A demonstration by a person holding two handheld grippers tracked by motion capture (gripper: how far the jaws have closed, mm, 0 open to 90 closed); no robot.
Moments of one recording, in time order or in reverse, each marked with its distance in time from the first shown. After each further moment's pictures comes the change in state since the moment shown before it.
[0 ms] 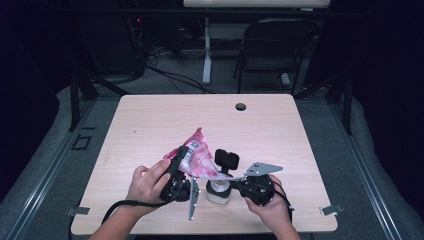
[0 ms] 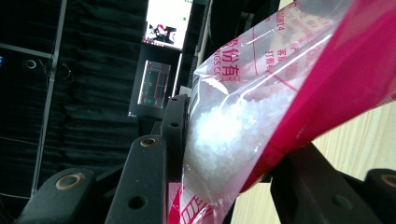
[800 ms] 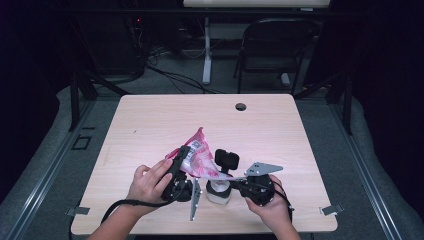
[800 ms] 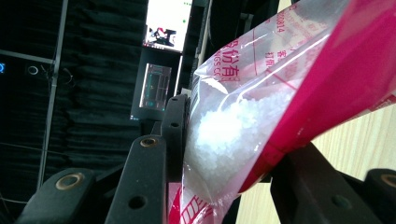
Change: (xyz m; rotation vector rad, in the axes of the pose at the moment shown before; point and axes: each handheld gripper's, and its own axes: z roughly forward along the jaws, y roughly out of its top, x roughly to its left) left arm 0.002 0.004 0.000 -0.008 0.001 0.024; right arm -0.001 -0.001 0.001 -0.002 0.001 0.010
